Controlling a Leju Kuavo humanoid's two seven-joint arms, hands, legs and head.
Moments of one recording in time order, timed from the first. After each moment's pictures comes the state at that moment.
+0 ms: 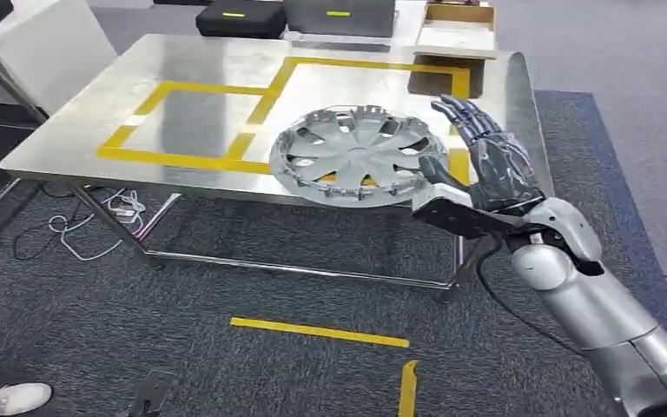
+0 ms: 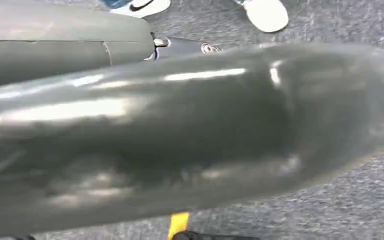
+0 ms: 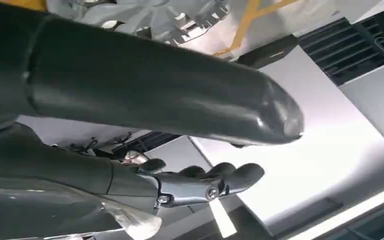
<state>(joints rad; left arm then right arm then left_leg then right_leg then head) -0.12 -0.16 0.97 -0.23 -1.11 0.33 -0.38 -0.67 -0.19 0.58 -1.26 0.65 -0.15 -0.13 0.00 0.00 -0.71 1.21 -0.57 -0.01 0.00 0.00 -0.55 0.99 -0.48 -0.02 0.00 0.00</state>
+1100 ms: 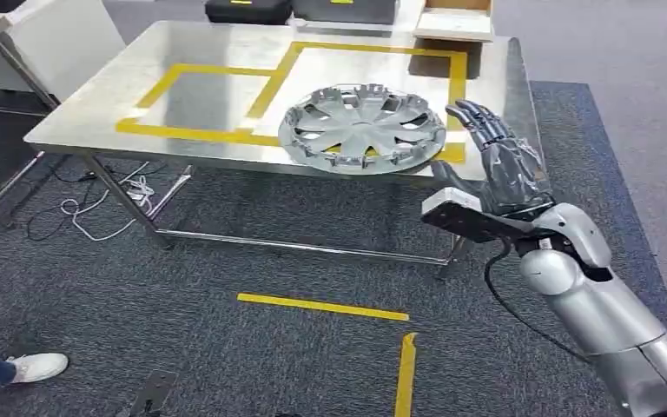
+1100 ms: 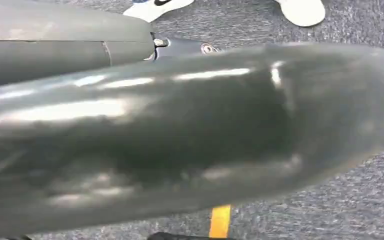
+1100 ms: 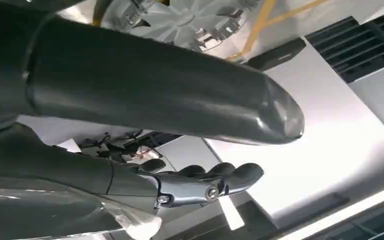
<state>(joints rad) -0.12 -0.16 0.98 -0.23 -1.10 0.34 -0.39 -0.64 -0.22 0.57 -1.27 0.69 -0.17 -0.12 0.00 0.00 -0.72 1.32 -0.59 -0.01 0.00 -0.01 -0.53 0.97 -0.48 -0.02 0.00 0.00</state>
